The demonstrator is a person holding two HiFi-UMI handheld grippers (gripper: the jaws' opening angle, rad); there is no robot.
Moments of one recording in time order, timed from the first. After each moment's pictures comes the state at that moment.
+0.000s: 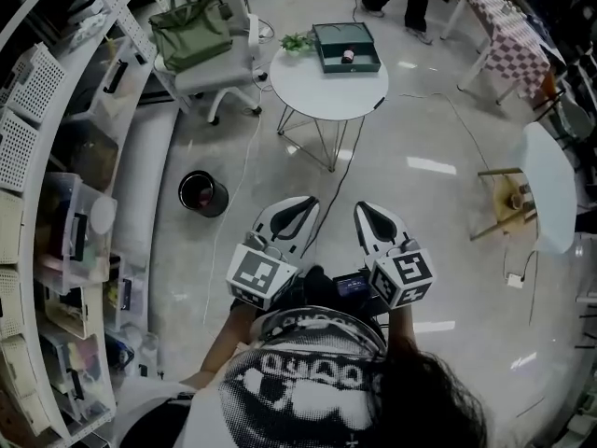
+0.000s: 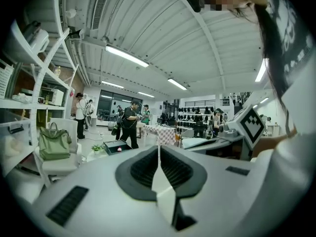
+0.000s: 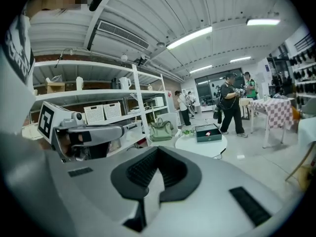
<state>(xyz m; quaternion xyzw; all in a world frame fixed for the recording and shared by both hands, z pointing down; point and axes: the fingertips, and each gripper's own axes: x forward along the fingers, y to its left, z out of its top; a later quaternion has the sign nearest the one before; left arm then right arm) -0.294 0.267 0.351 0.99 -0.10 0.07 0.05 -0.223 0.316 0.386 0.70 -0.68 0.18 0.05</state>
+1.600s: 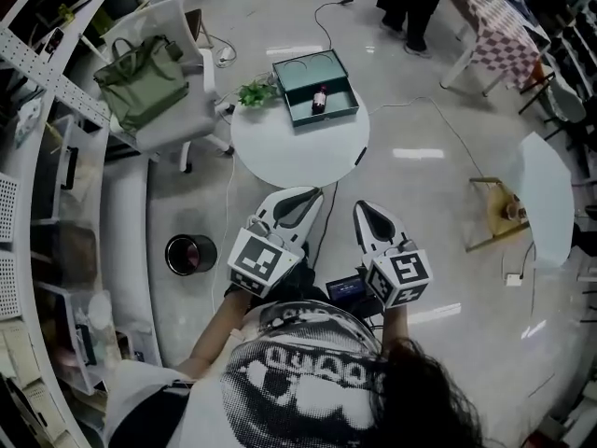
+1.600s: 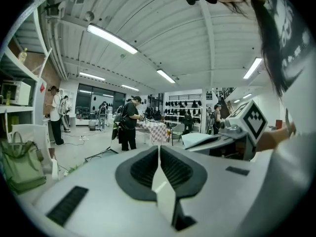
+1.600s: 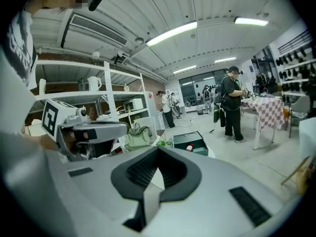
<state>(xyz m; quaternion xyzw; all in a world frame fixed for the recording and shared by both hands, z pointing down) -0.065 0.065 0.354 0.99 0.02 0.10 0.02 -0.020 0.124 0.389 0.76 -0.62 0.20 0.03</state>
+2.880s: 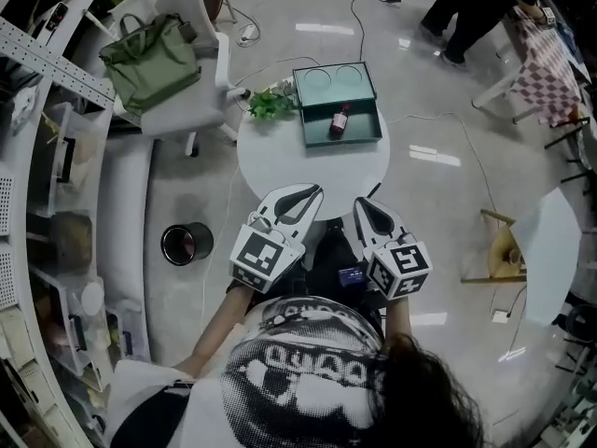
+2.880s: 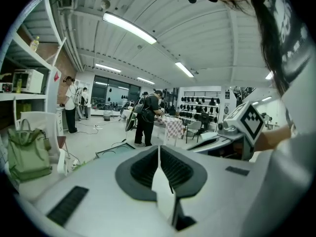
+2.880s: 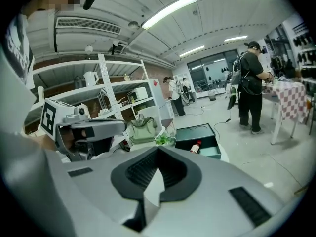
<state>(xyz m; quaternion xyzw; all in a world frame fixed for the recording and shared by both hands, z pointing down) 0.026 -0.048 0.404 0.99 -0.06 0.14 0.06 0.082 0.008 0.448 0.69 -0.67 0.27 0.05</state>
